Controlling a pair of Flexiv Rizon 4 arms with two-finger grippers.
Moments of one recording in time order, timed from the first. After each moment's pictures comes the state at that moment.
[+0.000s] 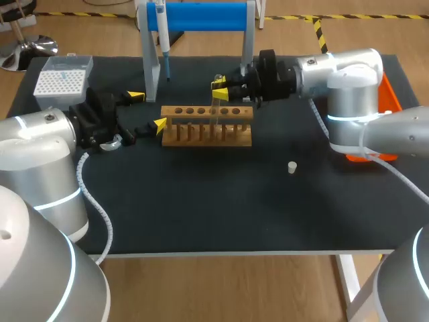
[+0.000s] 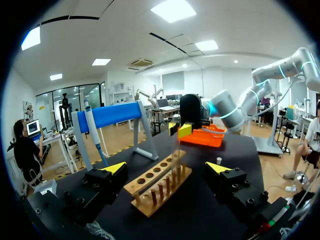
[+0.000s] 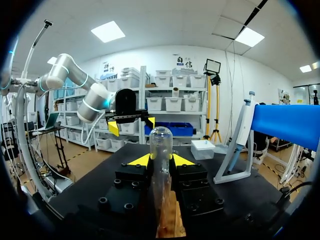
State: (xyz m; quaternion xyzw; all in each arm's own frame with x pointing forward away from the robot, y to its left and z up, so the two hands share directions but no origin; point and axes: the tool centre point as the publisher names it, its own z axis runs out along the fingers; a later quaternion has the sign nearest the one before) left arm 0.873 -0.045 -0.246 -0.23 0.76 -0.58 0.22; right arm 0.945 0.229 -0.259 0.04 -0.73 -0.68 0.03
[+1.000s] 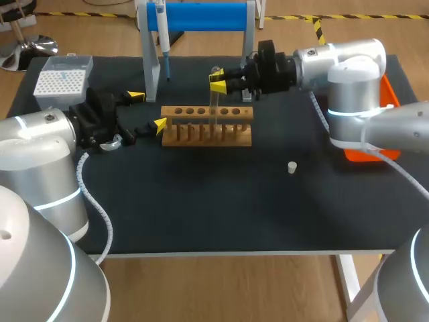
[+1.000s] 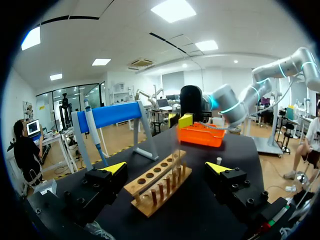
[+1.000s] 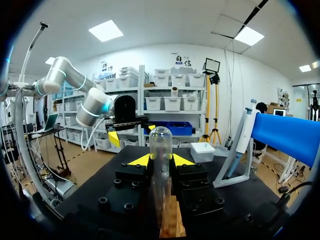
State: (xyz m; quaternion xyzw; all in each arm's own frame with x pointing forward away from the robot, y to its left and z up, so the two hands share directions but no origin) left arm 0.873 -0.045 -0.246 -0.23 0.76 -0.58 0.22; right arm 0.941 0.234 -0.234 0.03 -0.74 -0.68 0.03
